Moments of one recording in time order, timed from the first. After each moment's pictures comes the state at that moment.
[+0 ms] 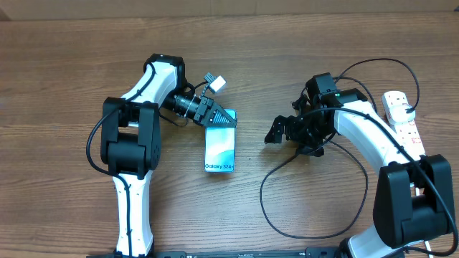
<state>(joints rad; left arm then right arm) -0.18 2.37 1.79 -1.68 1.27 0.98 0.21 1.75 1.16 -0.93 -0.48 0.36</state>
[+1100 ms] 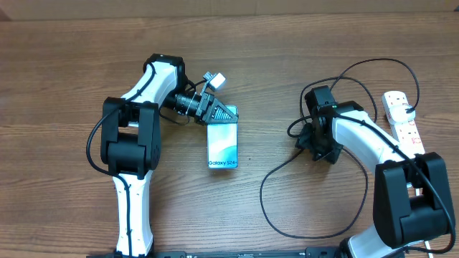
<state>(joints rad) -0.18 2.37 1.79 -1.61 1.31 0.80 0.21 1.75 1.03 -0.83 0.07 0.71</state>
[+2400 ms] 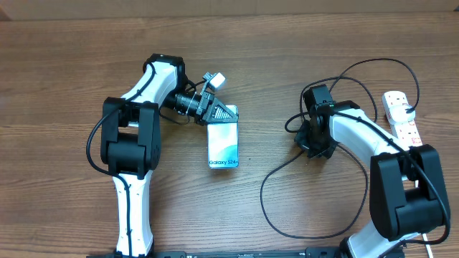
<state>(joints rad) -0.18 2.37 1.79 -1.61 1.32 0.75 0.21 1.80 1.04 -0.76 0.01 0.75</state>
